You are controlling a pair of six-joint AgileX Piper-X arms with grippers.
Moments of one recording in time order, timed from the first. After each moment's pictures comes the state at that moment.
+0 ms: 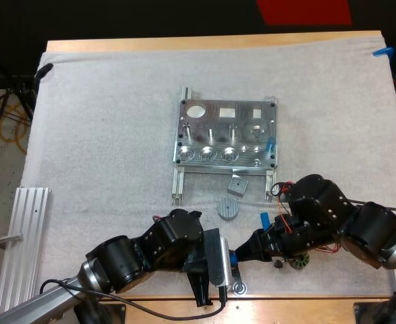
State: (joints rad) left arm -1.01 0.92 -0.73 0.74 0.33 -1.48; right arm 0.83 1.03 -0.86 0.87 -0.62 -1.12
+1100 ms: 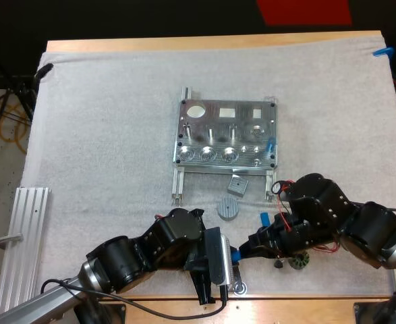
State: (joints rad) left arm -1.01 0.92 -0.72 0.69 0.33 -1.48; right arm 0.83 1.03 -0.86 0.85 -0.62 -1.08
